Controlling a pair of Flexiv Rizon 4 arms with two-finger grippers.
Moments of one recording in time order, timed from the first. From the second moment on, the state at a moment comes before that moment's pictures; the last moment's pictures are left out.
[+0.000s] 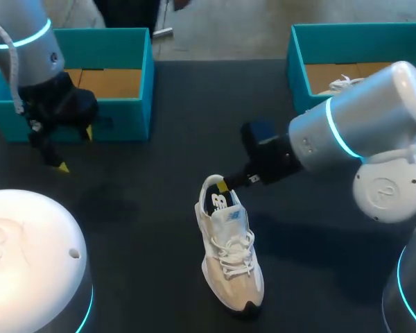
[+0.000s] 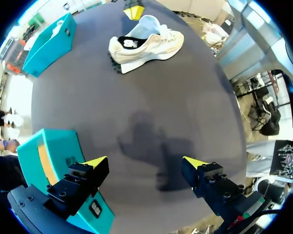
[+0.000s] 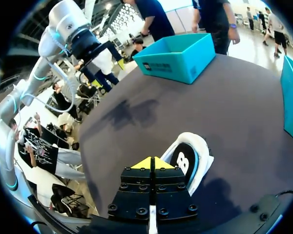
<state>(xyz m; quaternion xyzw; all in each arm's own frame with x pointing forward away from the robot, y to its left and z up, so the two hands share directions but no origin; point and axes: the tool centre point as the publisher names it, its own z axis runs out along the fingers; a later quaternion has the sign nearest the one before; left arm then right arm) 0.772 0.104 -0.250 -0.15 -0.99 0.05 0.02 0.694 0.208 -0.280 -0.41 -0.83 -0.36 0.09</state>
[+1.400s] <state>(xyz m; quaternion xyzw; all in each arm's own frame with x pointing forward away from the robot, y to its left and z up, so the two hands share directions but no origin) 0.770 0.107 -0.246 -0.15 -0.99 0.05 0.02 0.696 0.214 -0.306 -0.55 -0.80 -0.25 0.06</state>
